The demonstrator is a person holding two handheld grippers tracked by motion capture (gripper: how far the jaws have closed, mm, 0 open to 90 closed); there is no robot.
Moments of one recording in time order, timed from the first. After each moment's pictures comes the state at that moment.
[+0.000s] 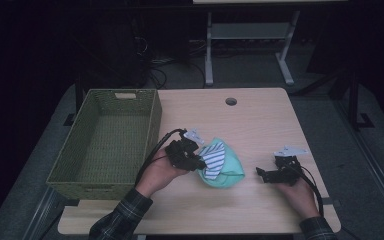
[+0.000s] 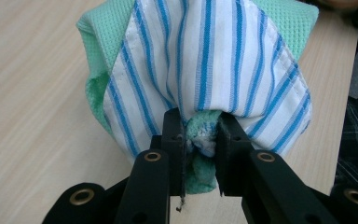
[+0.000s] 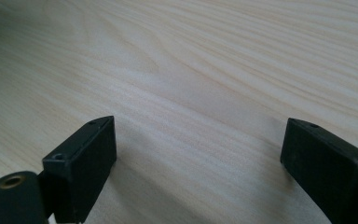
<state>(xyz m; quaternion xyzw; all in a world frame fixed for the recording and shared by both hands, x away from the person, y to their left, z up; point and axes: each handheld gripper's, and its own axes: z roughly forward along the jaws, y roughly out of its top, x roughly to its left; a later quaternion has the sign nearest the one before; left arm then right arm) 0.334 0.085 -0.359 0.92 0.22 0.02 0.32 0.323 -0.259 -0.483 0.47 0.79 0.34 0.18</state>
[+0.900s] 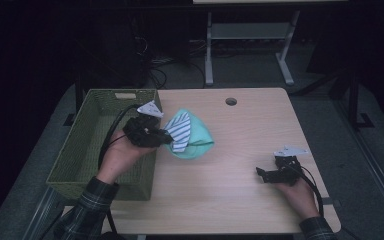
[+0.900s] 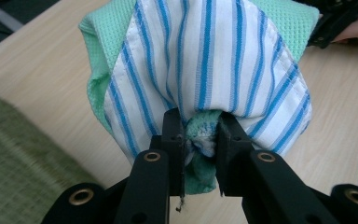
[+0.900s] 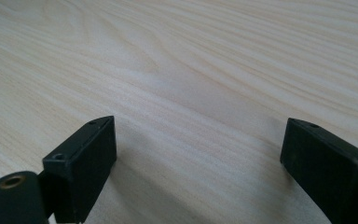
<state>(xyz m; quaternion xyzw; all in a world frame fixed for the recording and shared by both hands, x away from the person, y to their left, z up) 0.343 0.170 -0.289 0.89 0.28 0.10 0.34 0.323 -0.259 -0.483 0.47 0.79 0.34 0.18</state>
